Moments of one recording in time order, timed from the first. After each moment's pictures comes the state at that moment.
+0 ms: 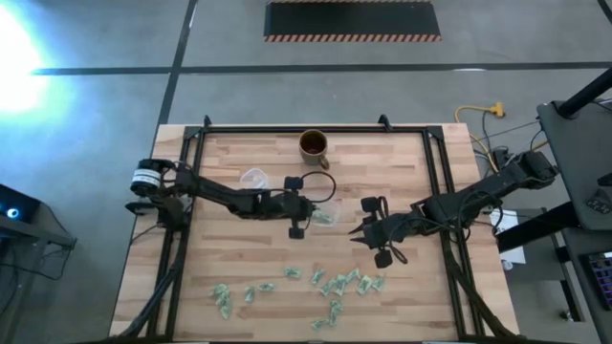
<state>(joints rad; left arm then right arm) -0.05 1.71 0.91 0.20 -0.30 0.23 0.37 1.23 0.76 -0.21 0.27 -0.05</state>
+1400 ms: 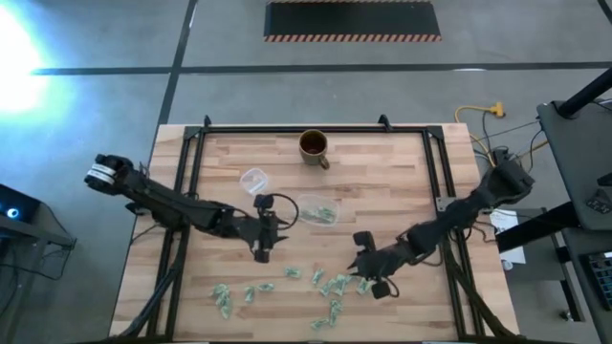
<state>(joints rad) -0.32 1.32 0.71 -0.01 -0.37 0.01 0.55 1.55 0.70 0.07 0.20 0.19</state>
